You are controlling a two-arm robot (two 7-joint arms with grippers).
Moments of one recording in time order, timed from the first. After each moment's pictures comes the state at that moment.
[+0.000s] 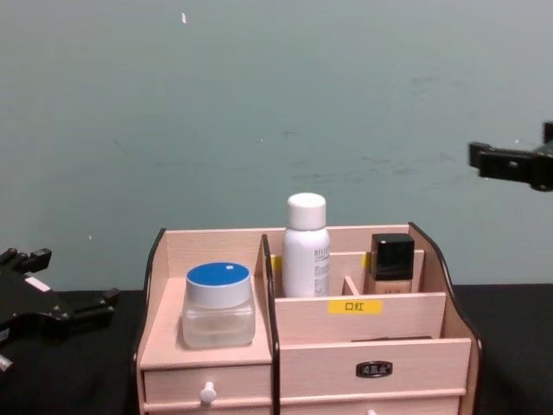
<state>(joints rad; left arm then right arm) -0.20 0.60 0.45 -1.41 -0.25 -0.12 0.03 0.15 0.40 -0.23 -1.75 0.24 0.18 0.13</state>
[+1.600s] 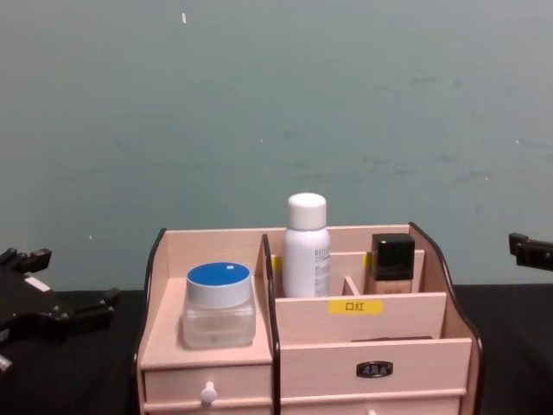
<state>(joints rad) -0.20 0.60 0.45 -1.41 -0.25 -0.12 0.03 0.15 0.34 -0.17 -1.57 0.16 0.17 0.11</state>
